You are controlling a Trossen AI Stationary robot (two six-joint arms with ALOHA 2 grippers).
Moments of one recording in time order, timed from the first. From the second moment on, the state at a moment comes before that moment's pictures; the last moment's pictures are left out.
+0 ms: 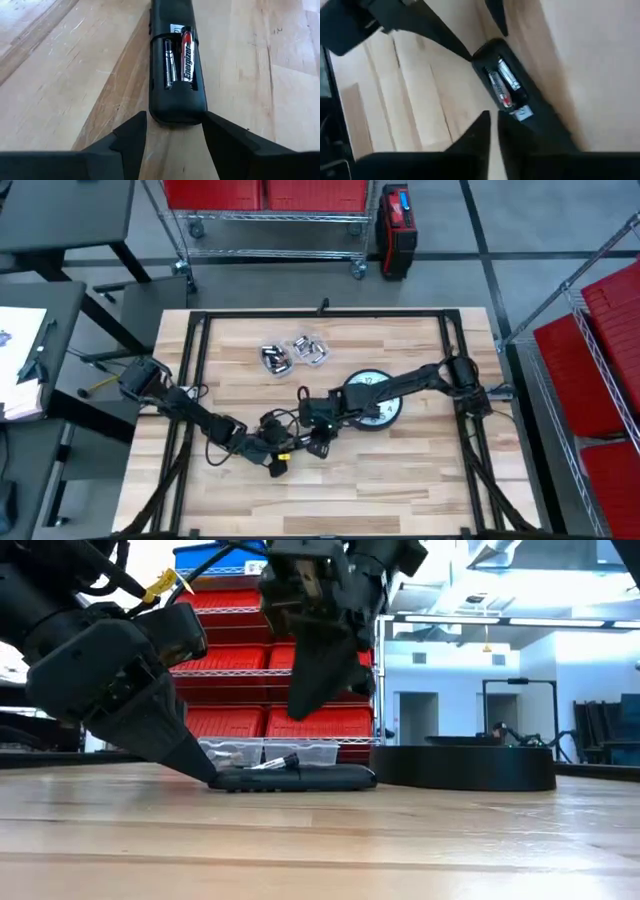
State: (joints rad) left arm -0.50 1.69 0.55 0.50 -0.56 -0.54; right arm 0.13 2.08 1.56 -0.56 -0.19 0.59
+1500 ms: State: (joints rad) left arm -0.49 1.69 0.55 0.51 -0.56 -0.54; right arm 0.22 2.13 1.43 -0.27 -0.04 0.67
